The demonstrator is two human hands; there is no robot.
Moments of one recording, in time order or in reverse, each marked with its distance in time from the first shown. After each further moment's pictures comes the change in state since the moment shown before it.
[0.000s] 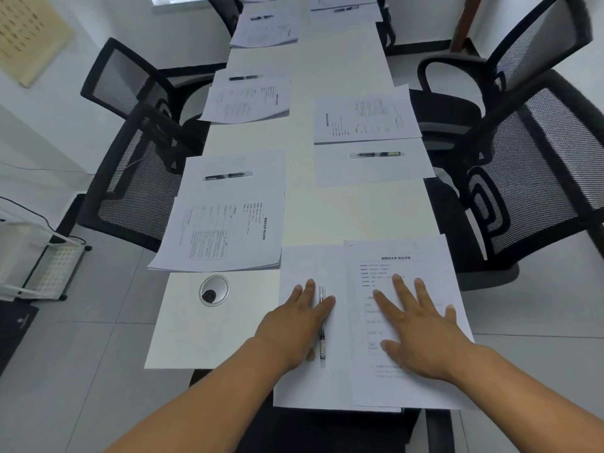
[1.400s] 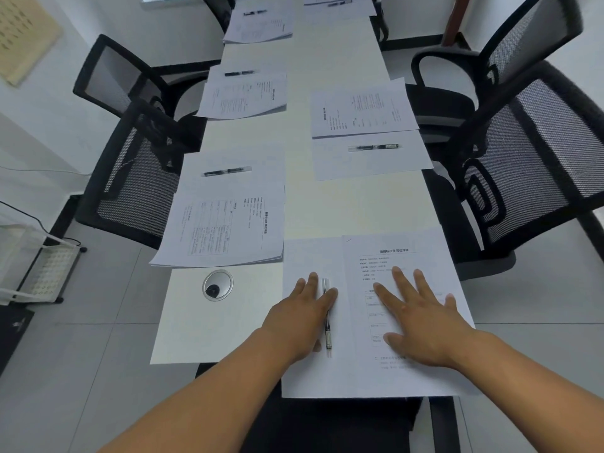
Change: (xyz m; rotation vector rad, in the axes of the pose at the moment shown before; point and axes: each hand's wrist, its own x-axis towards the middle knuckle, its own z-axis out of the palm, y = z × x) left_hand 0.003 -0.004 0.007 -0.017 0.017 0.010; right_hand -0.004 -0.005 0.001 -0.001 0.021 -0.007
